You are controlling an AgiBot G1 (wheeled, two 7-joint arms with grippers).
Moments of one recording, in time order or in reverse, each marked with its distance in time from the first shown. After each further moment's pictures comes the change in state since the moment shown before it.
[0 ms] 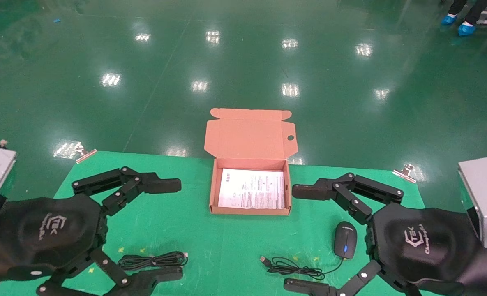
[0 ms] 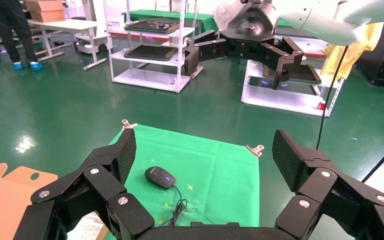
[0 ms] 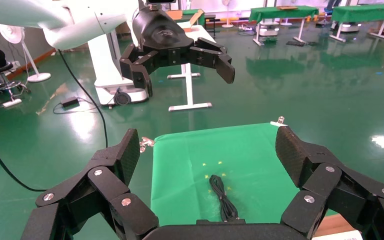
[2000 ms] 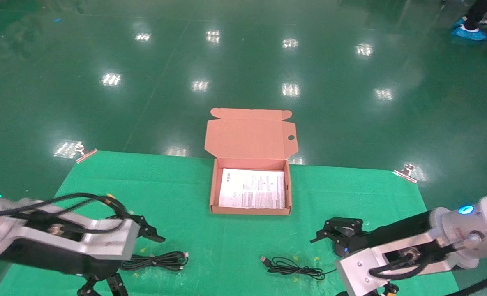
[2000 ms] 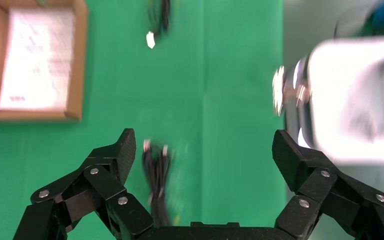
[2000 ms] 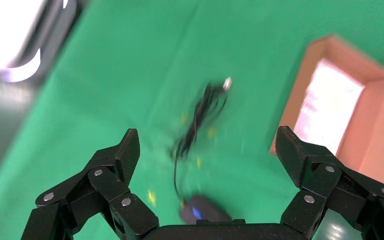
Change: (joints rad) left arm -0.488 0.135 0.531 0.050 0.749 0.070 -0.053; right arm 0.422 -0.163 -0.460 0.073 -0.906 -0.039 -0.231
